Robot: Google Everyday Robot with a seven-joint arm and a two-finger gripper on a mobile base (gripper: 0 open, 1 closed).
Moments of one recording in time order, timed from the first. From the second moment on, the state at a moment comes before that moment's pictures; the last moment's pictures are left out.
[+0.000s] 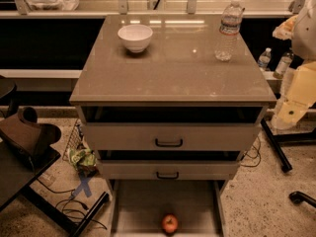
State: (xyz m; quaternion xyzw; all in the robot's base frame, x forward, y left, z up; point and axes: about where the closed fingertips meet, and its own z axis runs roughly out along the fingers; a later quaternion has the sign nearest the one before) arm 0.438 -0.214 0.987 -0.60 0.78 -0.05 0.18
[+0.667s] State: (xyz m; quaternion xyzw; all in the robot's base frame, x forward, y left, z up) arm 0.439 -0.216 0.969 -0.60 0.77 -0.03 0.20
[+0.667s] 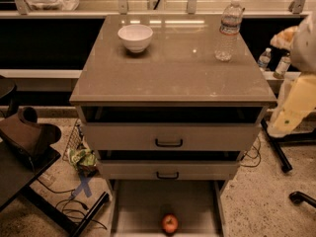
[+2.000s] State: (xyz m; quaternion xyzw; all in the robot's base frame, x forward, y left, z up) arm 0.417 -0.251 0.778 -0.56 0.72 0.11 0.40
